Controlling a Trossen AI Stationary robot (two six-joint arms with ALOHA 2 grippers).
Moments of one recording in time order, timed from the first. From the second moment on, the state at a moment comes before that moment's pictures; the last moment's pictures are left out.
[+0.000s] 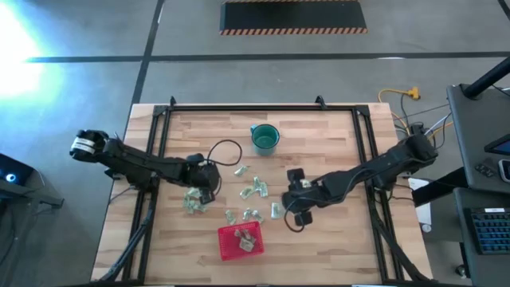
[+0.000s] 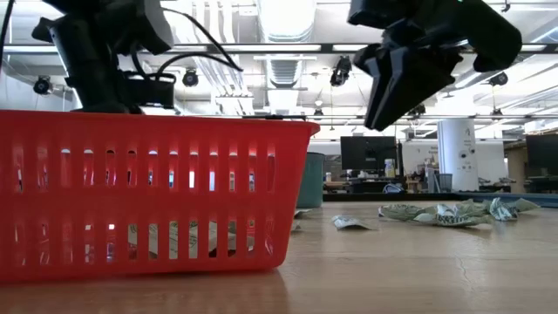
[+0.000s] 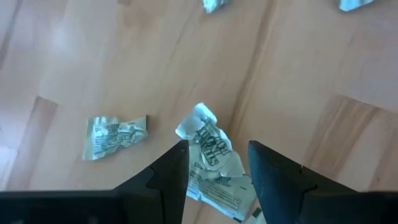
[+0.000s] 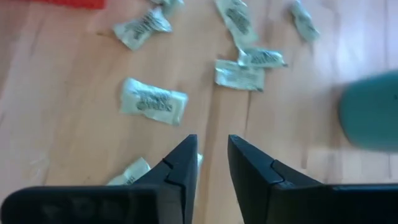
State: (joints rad) left arm -0.15 1.31 0.68 -0.60 -0.30 -0.44; right arm 0.35 1.59 1.08 -0.59 0.32 0.09
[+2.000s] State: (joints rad) left arm -0.05 1.42 0.66 -0.46 -0.24 -0.19; right arm 0.35 1.43 0.94 -0.54 0.37 0.16
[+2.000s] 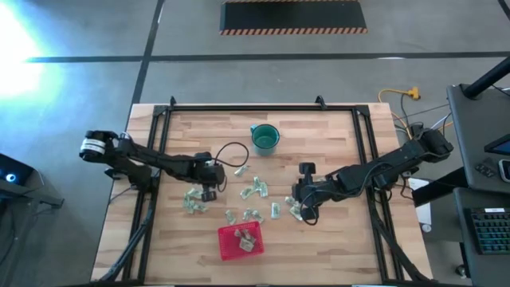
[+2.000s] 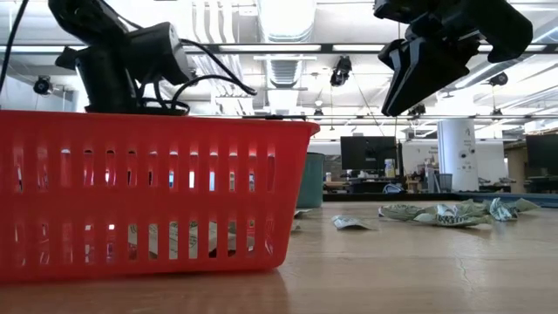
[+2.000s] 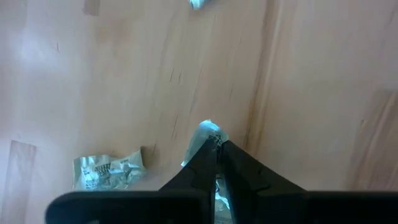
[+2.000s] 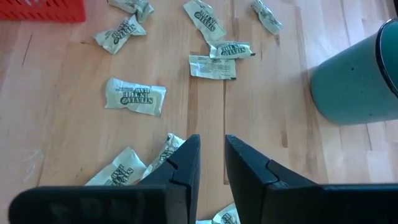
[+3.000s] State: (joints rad) left arm -0.42 1.33 0.83 -0.20 -0.12 0.04; right arm 0.35 1.43 0.93 -0.54 0.37 0.16
